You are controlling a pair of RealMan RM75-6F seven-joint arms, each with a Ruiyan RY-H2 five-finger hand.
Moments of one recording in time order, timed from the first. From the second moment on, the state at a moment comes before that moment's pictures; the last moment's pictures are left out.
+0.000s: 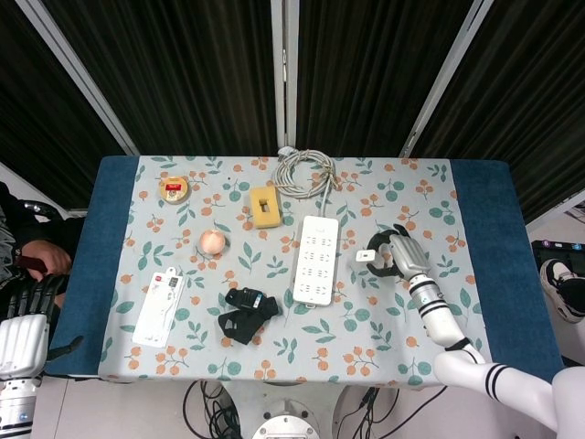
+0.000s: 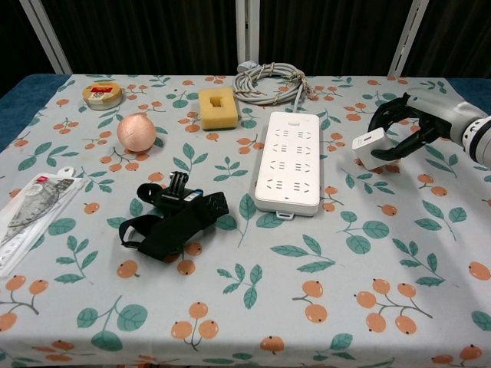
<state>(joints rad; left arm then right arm) -0.01 -1.28 -0.05 -1.52 1.45 1.53 0.10 0.63 -1.63 0.21 -1.18 -1.13 0.88 0.23</state>
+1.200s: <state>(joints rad) -0.01 -1.28 -0.05 -1.51 1.46 1.54 0.08 0.68 -1.49 0.17 -1.35 -1.06 0.81 -0.25</state>
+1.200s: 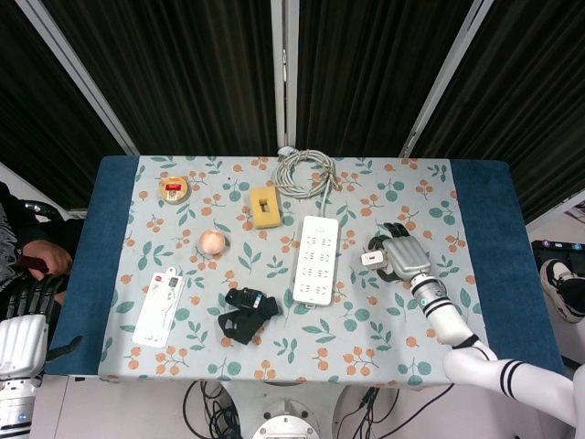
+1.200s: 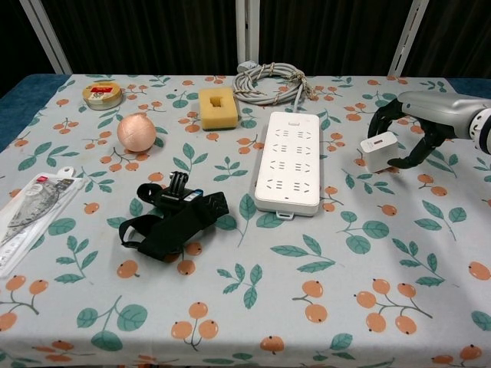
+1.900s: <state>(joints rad) 0.00 -1.28 -0.04 -1.50 1.45 1.55 0.07 0.92 -1.45 0.05 -1.51 -0.73 0.89 -0.92</state>
